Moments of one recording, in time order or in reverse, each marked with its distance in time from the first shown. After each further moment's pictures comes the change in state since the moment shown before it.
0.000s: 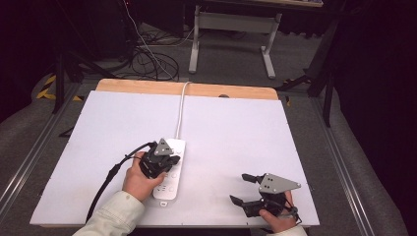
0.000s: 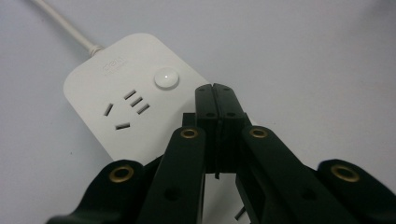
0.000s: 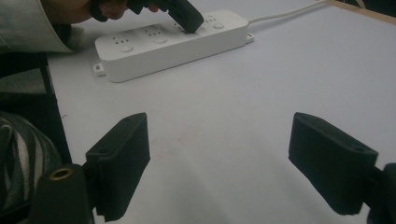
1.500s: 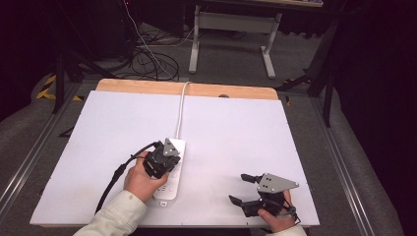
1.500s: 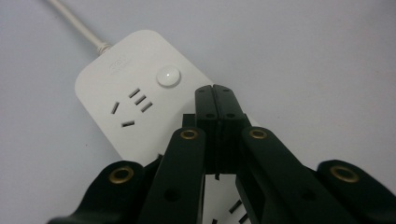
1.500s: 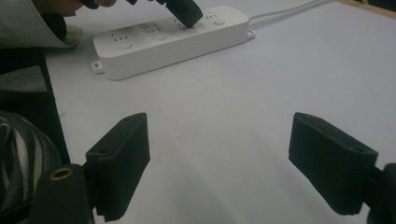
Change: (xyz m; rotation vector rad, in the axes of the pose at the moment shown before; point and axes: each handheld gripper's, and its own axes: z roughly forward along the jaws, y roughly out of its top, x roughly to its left) left arm -0.011 0.013 -0.003 0.093 0.075 0.022; right arm 0.000 -0.001 0.003 0.011 0.003 0.004
